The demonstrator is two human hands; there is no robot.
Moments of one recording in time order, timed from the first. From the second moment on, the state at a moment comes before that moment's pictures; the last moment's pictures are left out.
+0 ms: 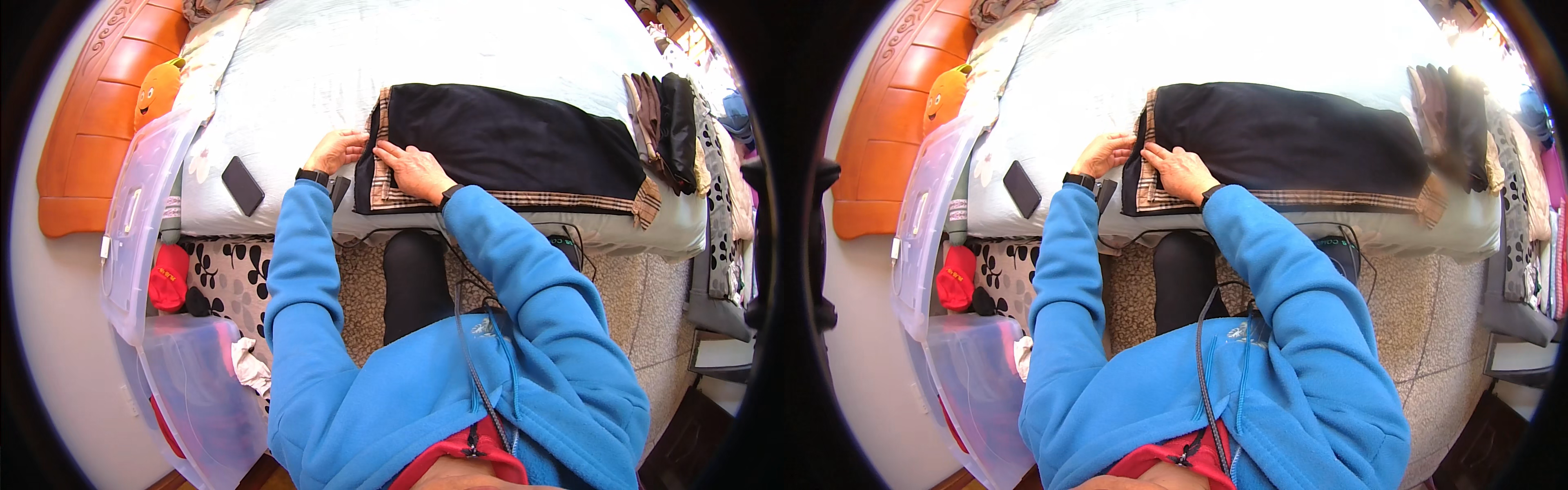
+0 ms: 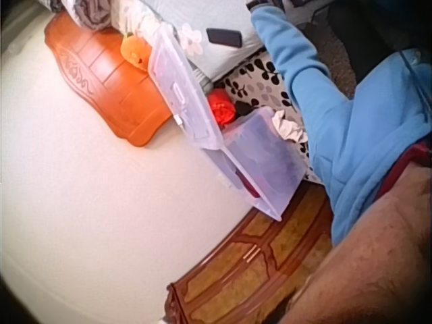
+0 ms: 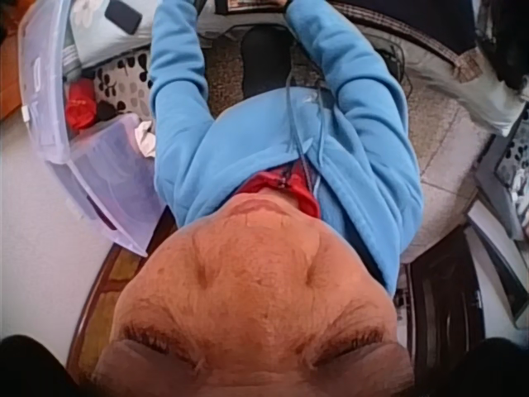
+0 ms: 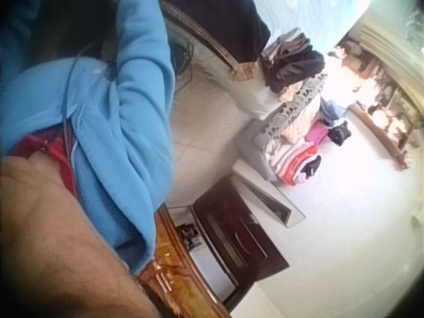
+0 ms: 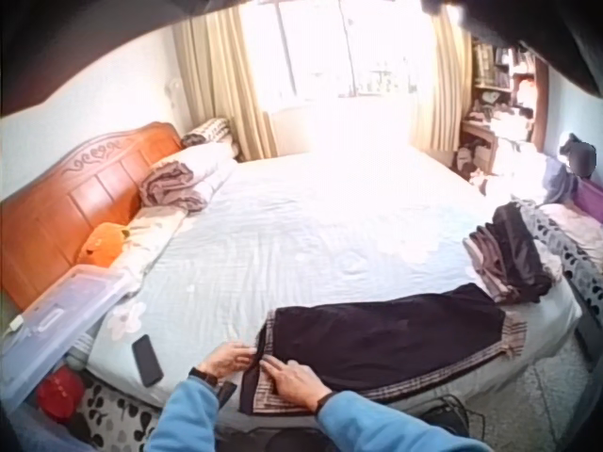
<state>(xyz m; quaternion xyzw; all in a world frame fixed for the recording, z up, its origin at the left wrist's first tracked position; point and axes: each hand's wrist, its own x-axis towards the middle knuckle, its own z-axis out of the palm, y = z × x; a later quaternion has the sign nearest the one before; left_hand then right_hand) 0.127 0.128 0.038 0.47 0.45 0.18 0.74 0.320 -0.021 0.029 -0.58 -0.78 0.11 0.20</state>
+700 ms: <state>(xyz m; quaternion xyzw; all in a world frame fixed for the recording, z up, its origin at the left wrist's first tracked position) 0.157 0.142 0.017 0.57 0.57 0.21 0.55 0.319 -0.022 0.031 -0.58 -0.78 0.11 0.20</state>
